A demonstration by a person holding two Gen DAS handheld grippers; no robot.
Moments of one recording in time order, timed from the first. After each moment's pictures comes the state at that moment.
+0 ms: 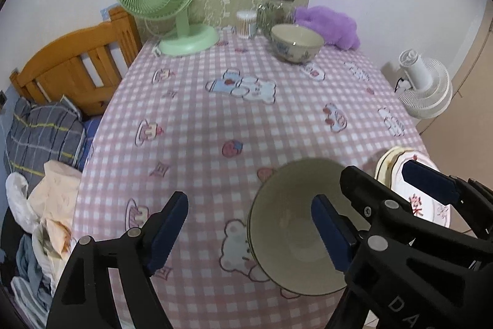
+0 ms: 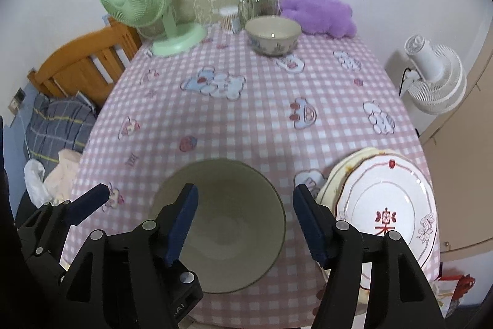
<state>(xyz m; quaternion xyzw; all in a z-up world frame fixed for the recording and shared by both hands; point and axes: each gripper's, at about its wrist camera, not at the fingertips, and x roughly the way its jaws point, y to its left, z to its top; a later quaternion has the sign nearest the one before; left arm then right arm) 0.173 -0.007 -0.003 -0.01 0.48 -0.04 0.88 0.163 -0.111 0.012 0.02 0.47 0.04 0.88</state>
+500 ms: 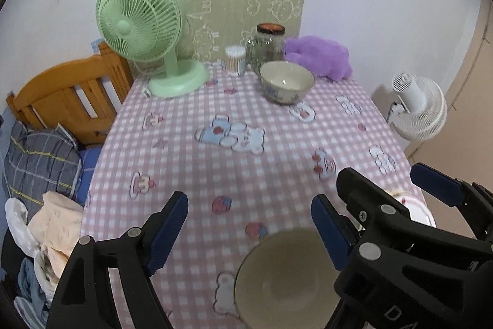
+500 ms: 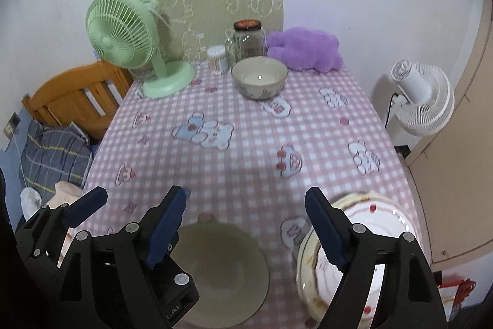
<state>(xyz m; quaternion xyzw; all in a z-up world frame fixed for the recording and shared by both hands) 0.221 -0.026 0.036 0.00 0.44 -0.04 0.90 0.203 -0.130 0.052 0.04 0.43 0.02 0.90</state>
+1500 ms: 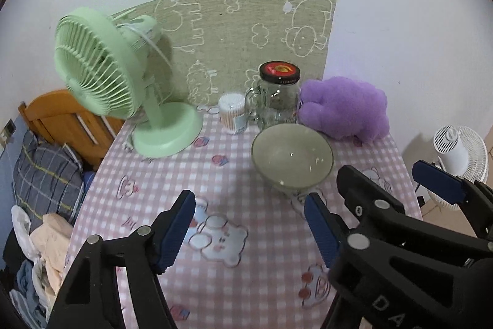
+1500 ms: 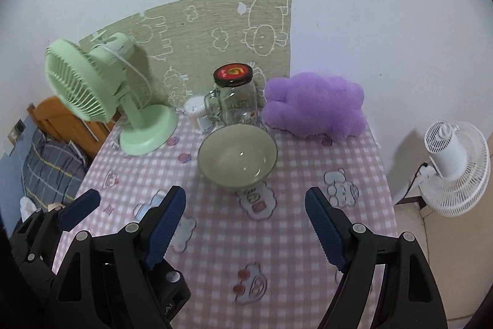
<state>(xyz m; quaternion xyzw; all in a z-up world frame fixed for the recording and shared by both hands) 0.389 -0.097 0.036 -0.01 0.41 0.04 0.91 0.399 -0.207 0.057 0.01 0.40 0.09 0.91</state>
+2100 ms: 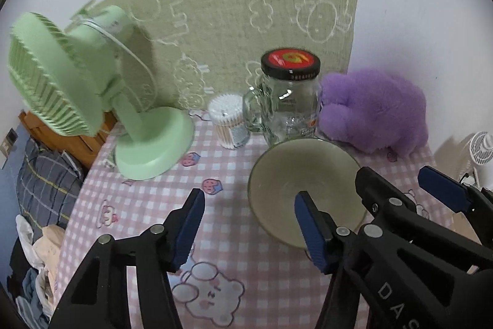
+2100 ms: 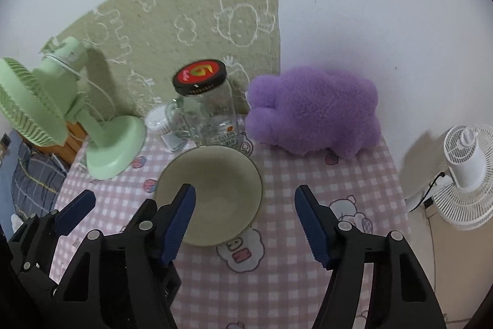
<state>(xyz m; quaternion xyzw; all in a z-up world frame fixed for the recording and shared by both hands) 0.478 -0.109 -0.020 0.01 0.42 0.08 0.90 0.494 -0.212 0.001 0.03 0.42 0.07 0.90</state>
